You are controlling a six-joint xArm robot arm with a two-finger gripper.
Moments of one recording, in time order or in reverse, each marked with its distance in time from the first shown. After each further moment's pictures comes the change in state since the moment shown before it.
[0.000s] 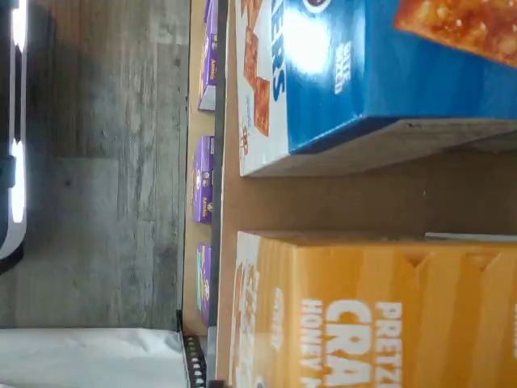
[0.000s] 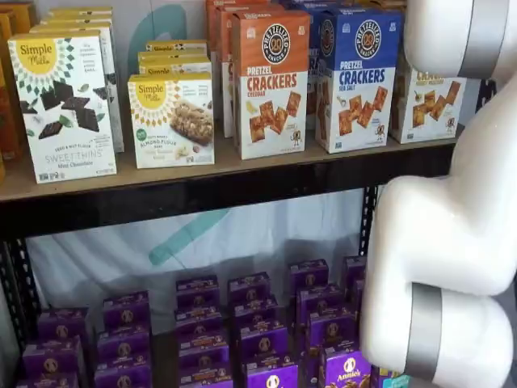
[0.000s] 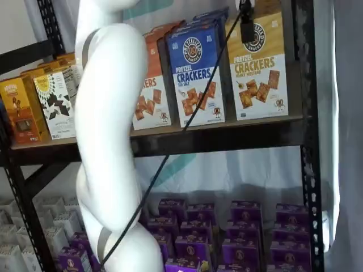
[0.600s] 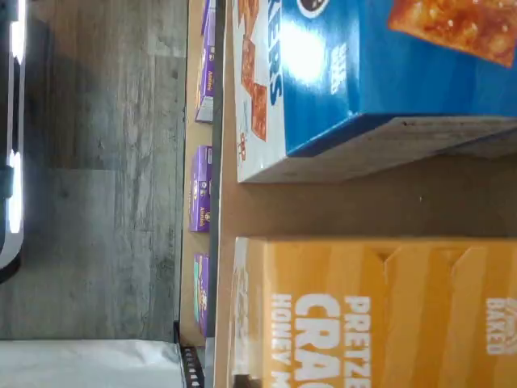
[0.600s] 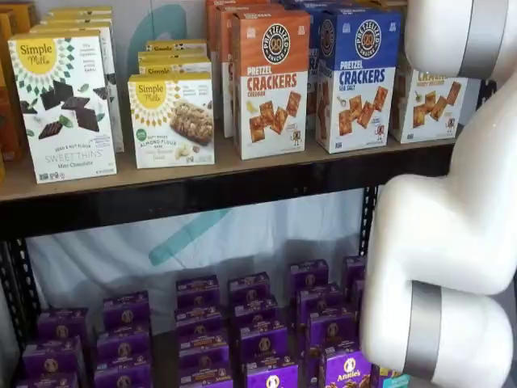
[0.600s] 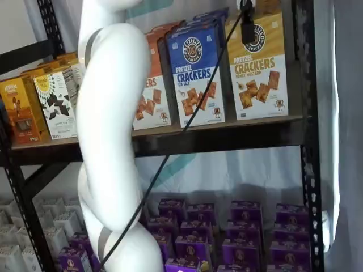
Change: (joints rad) arm -0.019 0.014 -0.019 0.030 0.017 -0.006
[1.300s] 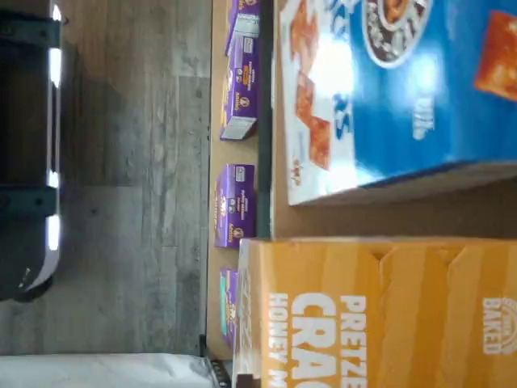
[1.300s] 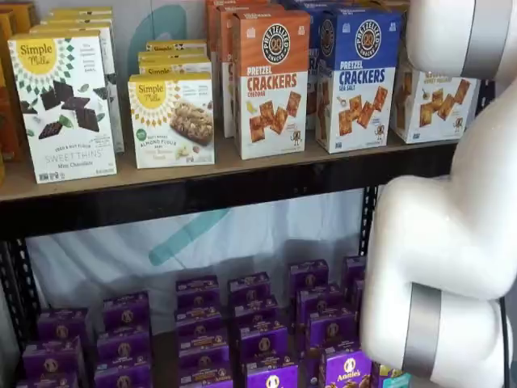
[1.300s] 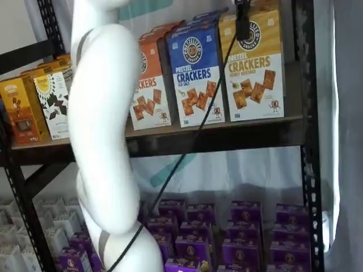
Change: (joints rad) arm -0.045 -0.070 0.020 0.021 0.087 -0.024
